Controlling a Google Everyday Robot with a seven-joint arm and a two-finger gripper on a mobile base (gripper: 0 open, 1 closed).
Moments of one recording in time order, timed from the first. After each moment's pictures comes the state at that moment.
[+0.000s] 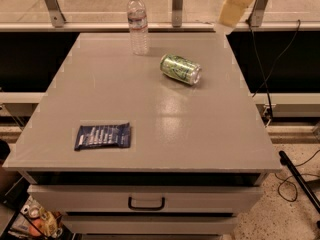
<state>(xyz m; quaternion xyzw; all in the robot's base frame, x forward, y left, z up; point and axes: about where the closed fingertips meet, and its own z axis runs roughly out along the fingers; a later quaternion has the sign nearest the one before) 0.532 -0.123 1.122 -0.60 0.73 -0.15 0.28</state>
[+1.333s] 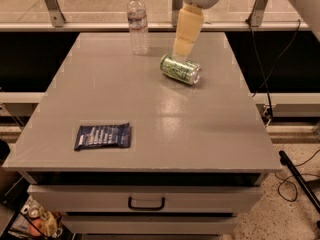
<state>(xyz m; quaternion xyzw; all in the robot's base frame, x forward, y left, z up) 0.605 -0.082 1.013 -0.55 0.81 -0.10 0.18</state>
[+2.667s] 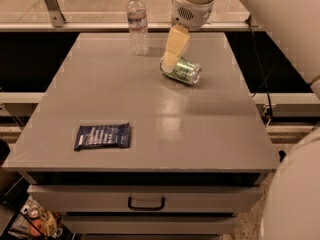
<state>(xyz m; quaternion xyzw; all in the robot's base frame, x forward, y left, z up) 0.647 -0.068 0.945 -0.51 0.84 -0.03 0.15</state>
